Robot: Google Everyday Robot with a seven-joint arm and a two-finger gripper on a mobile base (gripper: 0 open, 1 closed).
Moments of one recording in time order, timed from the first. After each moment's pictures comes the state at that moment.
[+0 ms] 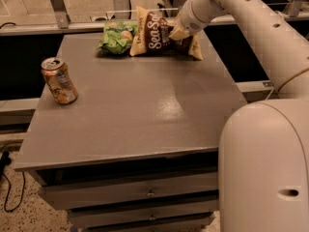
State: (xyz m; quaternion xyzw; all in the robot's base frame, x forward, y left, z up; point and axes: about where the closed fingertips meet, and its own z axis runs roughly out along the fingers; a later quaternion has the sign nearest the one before) arm 0.823 -0.099 0.909 -0.61 0.68 -0.04 0.40
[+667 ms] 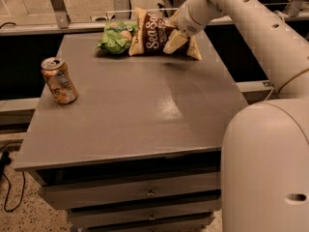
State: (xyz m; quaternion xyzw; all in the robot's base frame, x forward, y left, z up) arm 0.811 -0.088 0.903 -0.63 0.67 -0.03 0.39
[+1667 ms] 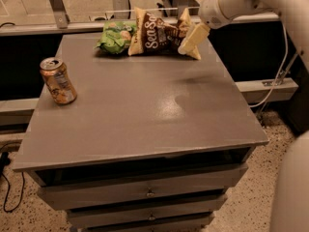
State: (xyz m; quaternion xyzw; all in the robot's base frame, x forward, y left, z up) arm 0.763 -0.121 0.958 -0.60 0.65 0.02 0.47
